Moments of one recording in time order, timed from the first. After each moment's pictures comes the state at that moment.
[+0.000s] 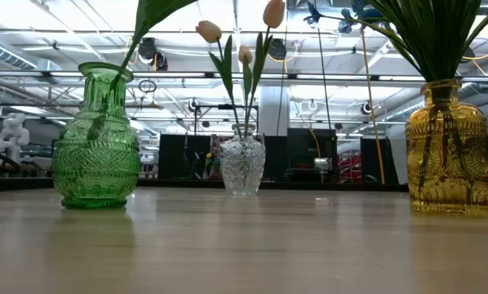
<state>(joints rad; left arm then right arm) -0.64 1.29 1.13 0.25 -0.46 0.14 0.56 1.34 1.33 -0.11 0.61 -0.11</state>
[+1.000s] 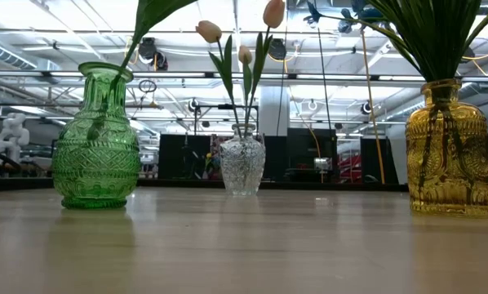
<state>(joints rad) -0.66 1.65 1.13 1.15 -0.67 0.51 0.58 1.51 1.33 0.05 0.60 -0.04</state>
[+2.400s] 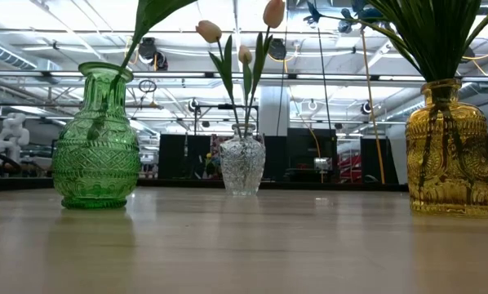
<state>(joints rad) -0.63 1.63 1.13 1.24 -0.59 0.53 0.57 1.52 1.33 0.00 0.63 -0.05</state>
